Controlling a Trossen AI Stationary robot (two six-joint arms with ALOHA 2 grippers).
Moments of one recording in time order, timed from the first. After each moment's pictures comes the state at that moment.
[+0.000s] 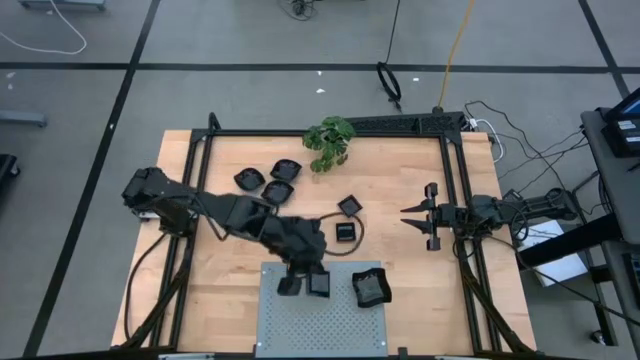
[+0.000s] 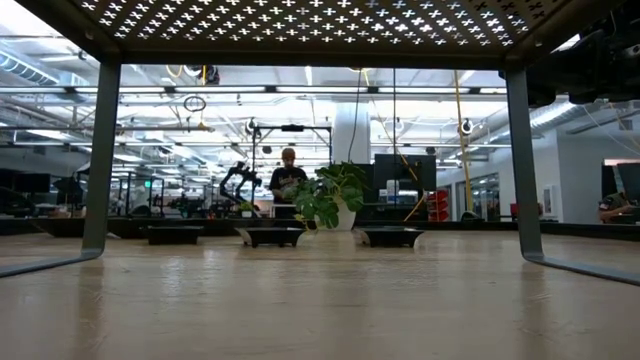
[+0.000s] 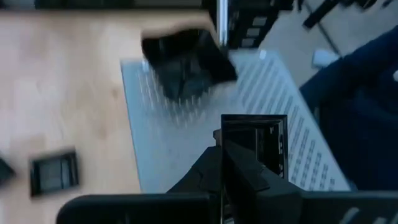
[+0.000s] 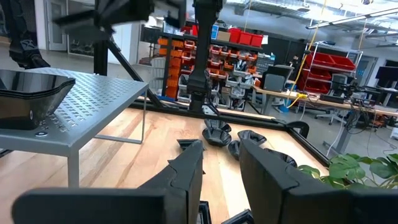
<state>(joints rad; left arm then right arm) -0.31 1.70 1.67 -0.68 0.15 -0.19 0.19 0.09 0.02 0.15 0.18 -0.16</state>
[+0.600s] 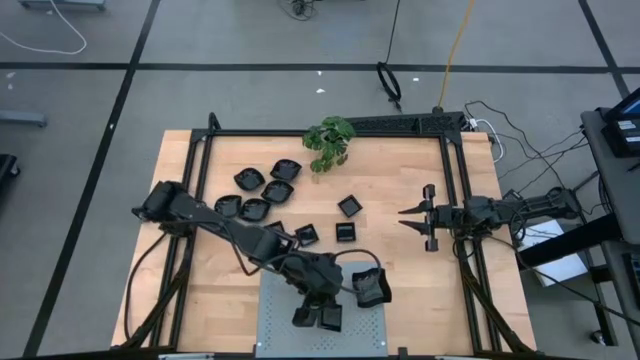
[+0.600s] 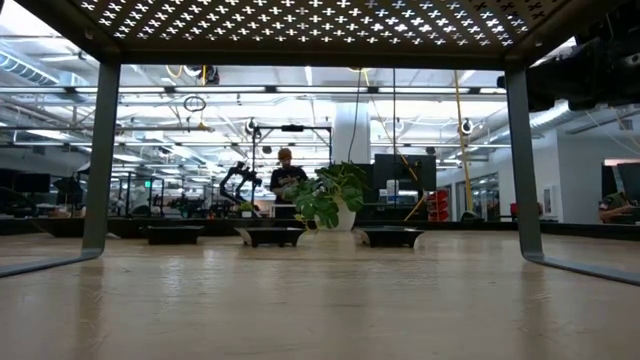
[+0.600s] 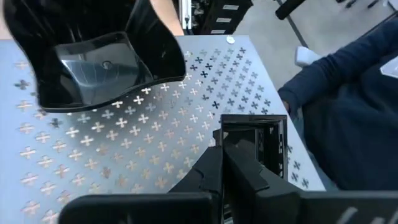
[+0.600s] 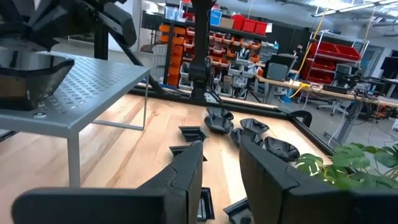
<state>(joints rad) -0.39 1.89 1.67 -0.47 0.21 -0.29 0.19 0.14 0.02 0.14 0.18 -0.16</state>
